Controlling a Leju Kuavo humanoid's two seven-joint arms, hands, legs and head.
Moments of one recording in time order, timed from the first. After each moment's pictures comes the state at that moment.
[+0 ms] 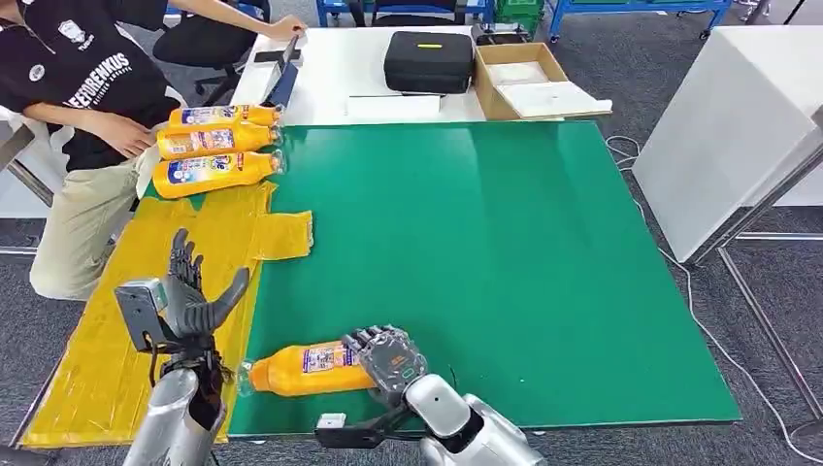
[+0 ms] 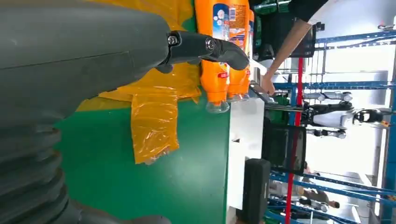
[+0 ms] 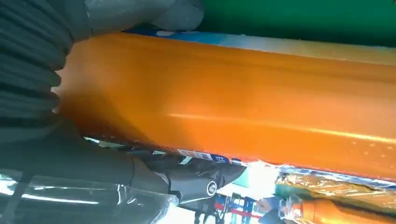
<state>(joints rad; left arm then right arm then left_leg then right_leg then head) -0.17 -0.07 0.13 -1.20 0.09 0.16 -0.50 -0.40 0.12 1.01 -0.69 1.24 -0.05 0.06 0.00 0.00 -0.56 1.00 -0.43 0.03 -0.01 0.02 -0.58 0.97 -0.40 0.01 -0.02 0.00</state>
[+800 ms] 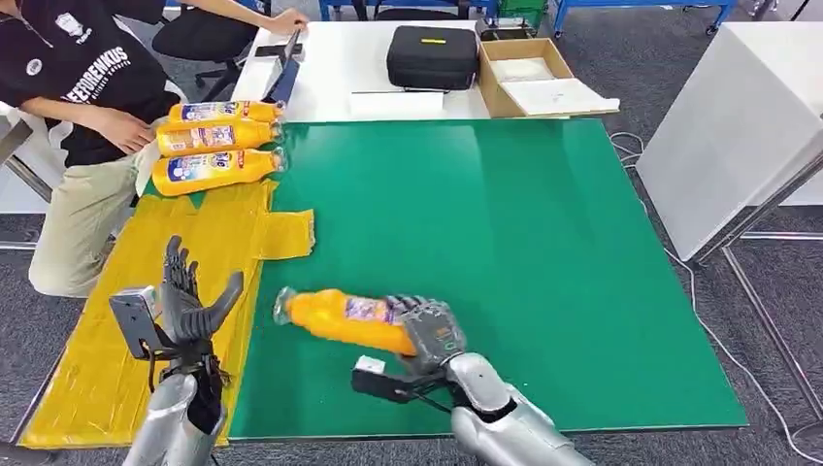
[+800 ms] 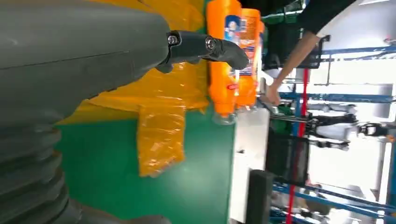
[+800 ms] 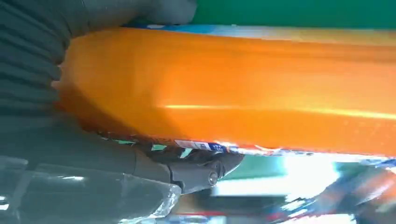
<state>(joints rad) -0.14 -0.06 0.12 -1.19 0.13 0.19 -0.54 -0.44 0.05 0.95 -0.73 0.88 -0.41 0.01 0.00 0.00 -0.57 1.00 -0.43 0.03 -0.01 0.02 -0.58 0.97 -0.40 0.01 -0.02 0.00</state>
